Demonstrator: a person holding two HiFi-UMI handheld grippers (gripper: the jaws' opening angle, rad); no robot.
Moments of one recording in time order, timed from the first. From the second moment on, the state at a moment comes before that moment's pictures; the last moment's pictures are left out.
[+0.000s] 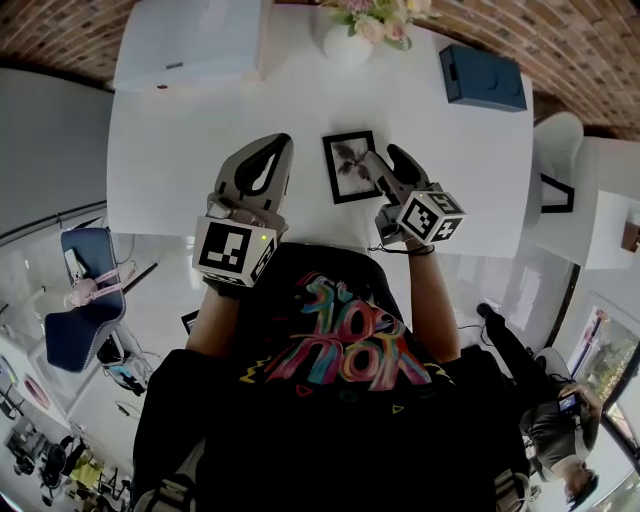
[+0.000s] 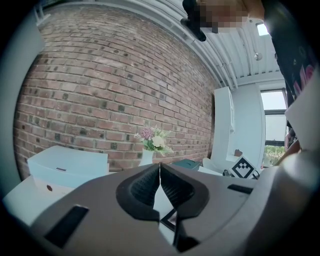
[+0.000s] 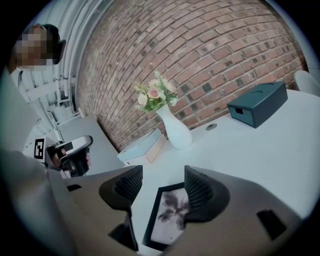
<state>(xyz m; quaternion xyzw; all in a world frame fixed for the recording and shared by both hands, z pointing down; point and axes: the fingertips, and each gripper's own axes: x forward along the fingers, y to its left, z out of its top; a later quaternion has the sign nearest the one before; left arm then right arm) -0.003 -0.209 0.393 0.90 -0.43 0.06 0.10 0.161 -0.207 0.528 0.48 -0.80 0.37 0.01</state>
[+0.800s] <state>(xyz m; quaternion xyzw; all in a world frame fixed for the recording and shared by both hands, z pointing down) -0.008 -0.198 0.311 0.91 -0.42 0.00 0.05 0.109 -0.205 0.302 0.42 -0.90 0.11 -0.02</state>
